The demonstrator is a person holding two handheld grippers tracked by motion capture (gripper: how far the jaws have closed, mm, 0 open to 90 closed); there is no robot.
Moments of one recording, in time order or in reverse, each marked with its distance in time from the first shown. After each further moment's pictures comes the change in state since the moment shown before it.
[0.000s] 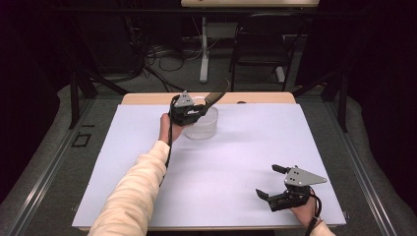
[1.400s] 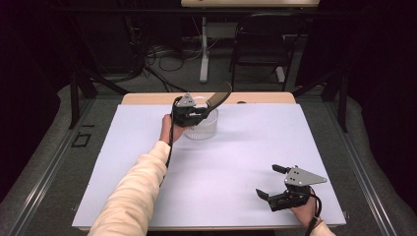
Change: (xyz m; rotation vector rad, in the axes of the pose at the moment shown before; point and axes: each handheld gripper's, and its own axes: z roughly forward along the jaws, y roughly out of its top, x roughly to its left) left arm 0.000 -0.004 0.009 0.047 -0.055 -0.021; right arm 0.000 0.000 0.000 0.004 -0.002 0.004
